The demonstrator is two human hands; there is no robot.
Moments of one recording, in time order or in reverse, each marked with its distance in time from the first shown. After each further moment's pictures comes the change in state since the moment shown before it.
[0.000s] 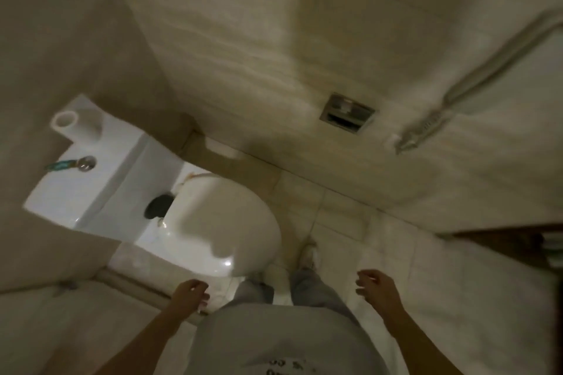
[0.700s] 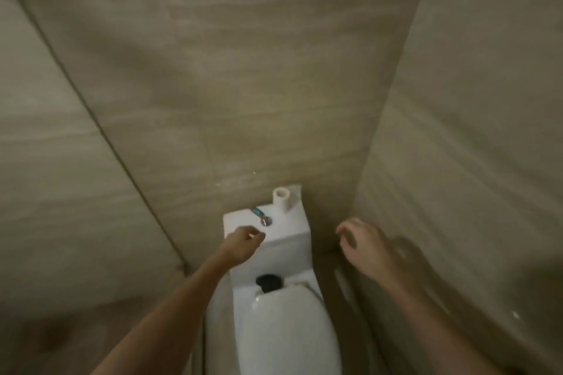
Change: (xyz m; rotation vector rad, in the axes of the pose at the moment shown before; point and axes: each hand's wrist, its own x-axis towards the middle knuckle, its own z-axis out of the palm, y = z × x) left_hand -0.111 0.154 -0.210 -0.281 0.689 0.277; right_hand -0.097 -0.489 0.176 -0.838 -0.389 -1.761
